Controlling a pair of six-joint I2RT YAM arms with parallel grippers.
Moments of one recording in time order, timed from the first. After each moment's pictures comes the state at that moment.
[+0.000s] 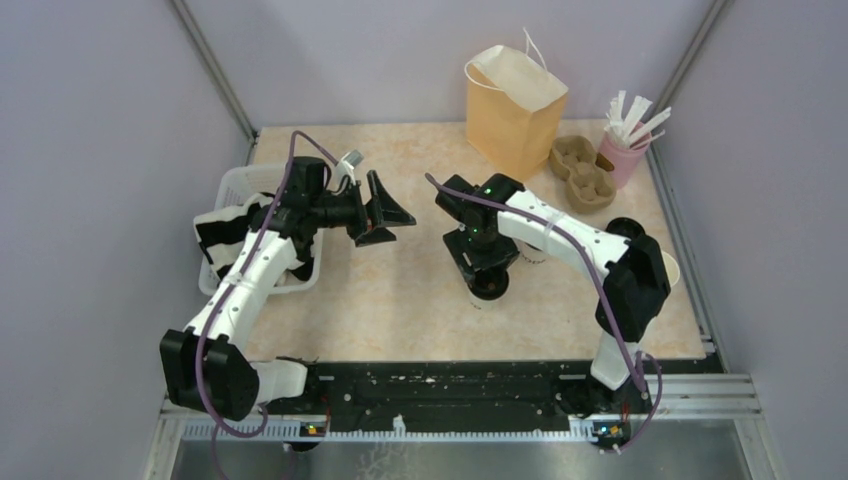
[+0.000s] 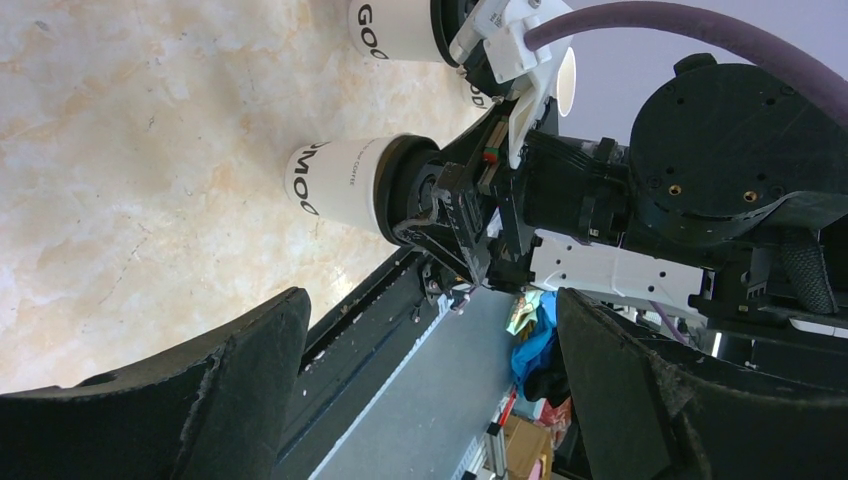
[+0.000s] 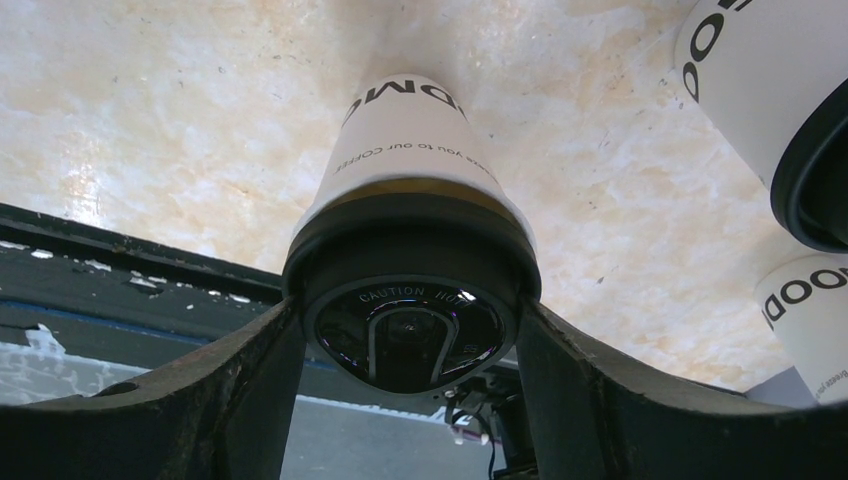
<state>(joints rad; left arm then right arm) -0.23 1.26 1.11 -0.51 0.84 -0.70 0.84 1.78 1.62 -1.29 0.12 0.36</state>
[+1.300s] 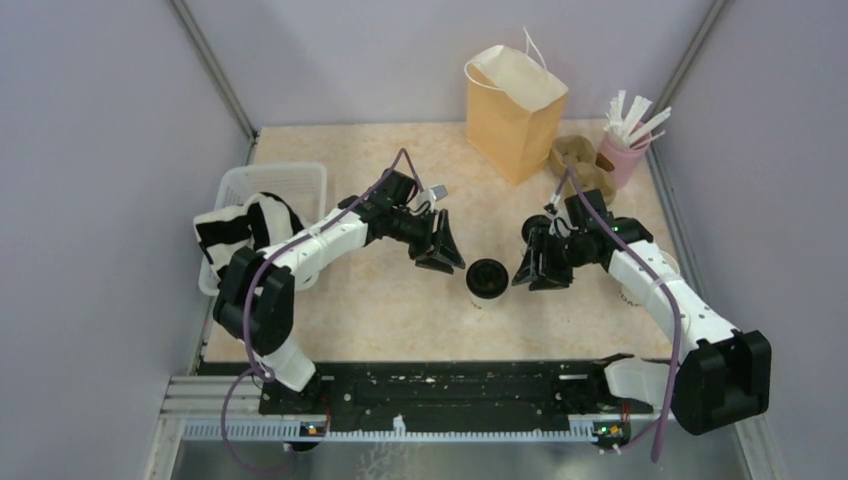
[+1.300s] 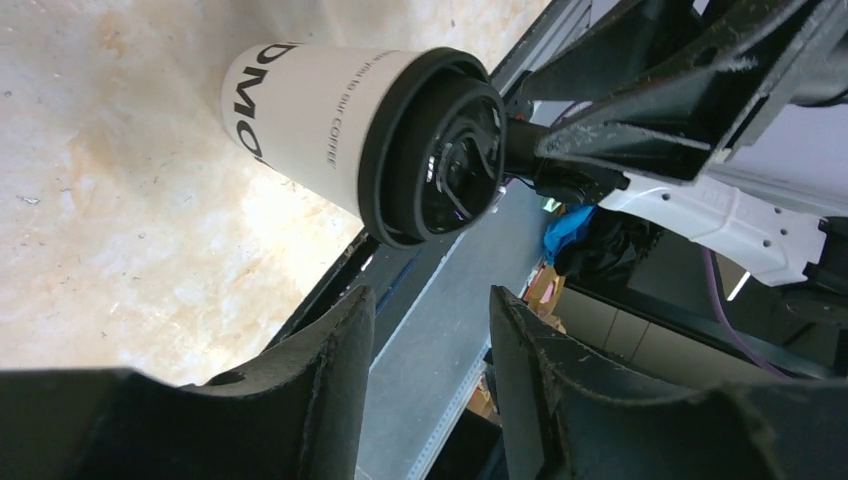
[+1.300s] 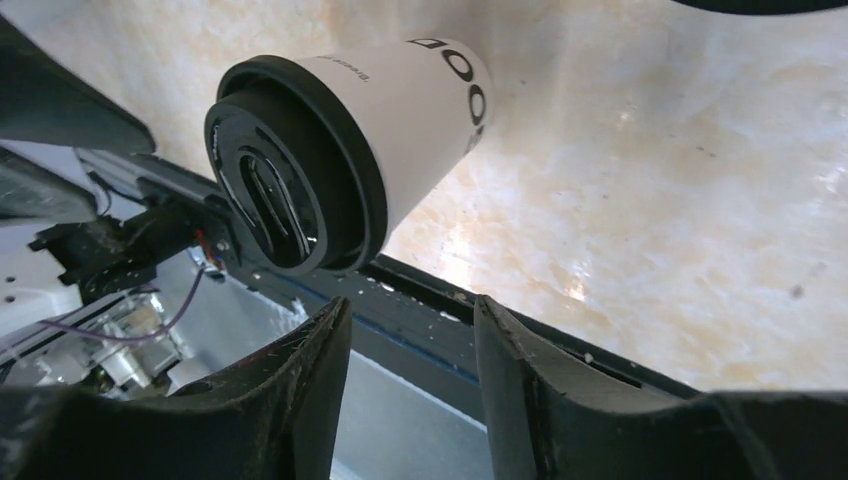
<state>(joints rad) -0.56 1.62 1.19 -0.47 0.85 -0.65 0.30 1.19 0.97 -0.92 -0.44 0.45</state>
